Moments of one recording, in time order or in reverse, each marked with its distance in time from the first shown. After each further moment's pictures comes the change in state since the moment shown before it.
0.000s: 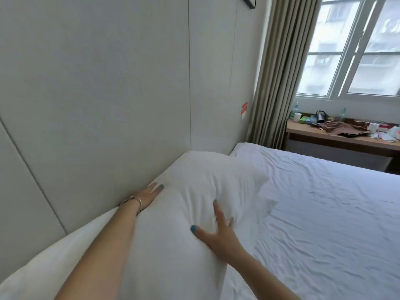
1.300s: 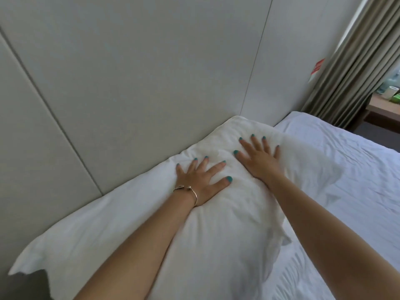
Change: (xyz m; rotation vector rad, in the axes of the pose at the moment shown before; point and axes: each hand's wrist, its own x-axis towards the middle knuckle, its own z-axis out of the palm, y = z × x) left_hand -0.017 0.017 0.100 0.240 0.072 0.089; right_hand 0.245 0.021 0.001 -1.042 0.071 -0.255
